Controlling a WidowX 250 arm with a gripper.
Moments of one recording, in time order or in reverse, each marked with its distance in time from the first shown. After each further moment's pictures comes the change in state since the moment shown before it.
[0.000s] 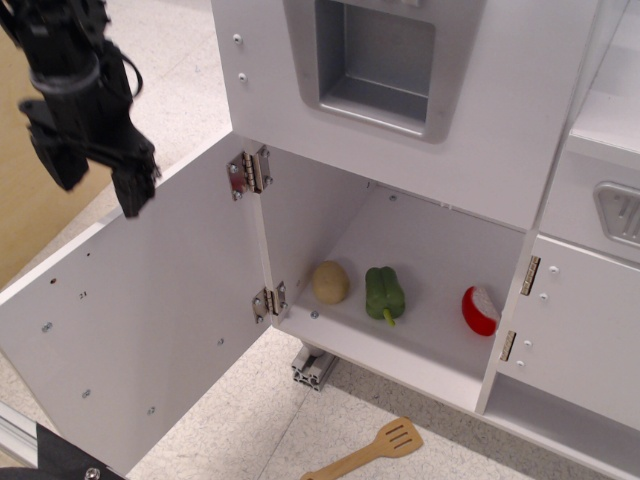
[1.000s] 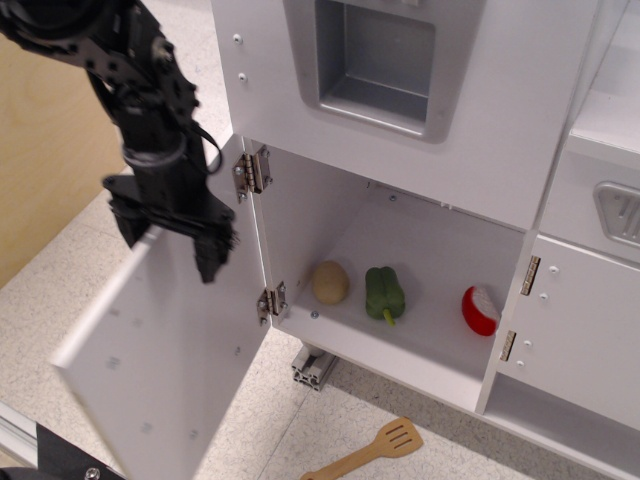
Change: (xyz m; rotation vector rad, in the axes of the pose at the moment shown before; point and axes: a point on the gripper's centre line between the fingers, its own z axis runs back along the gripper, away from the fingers) arm -0.008 -0.066 -0.036 -0.080 0.078 0.028
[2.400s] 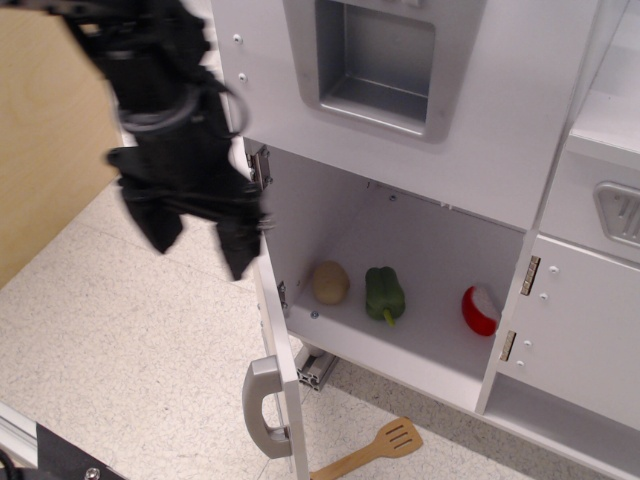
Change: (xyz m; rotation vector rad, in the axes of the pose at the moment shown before) arm -0.042 -0.036 0.080 -0.088 -0.077 -0.055
